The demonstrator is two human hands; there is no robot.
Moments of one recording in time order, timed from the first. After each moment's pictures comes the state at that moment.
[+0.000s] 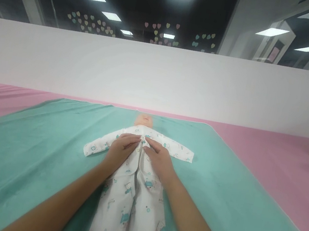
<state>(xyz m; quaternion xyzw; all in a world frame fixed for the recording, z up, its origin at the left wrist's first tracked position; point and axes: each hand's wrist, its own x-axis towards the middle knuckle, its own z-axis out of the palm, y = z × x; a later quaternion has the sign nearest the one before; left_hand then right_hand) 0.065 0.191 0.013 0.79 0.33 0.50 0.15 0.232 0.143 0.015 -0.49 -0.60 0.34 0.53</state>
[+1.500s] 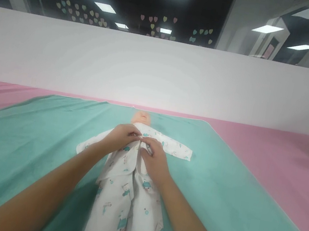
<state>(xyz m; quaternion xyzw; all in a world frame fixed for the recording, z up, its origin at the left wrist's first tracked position) 0.067 0.229 0.050 0.85 0.37 0.31 0.22 0.223 0.143 0.013 -0.52 -0.66 0.16 0.52</state>
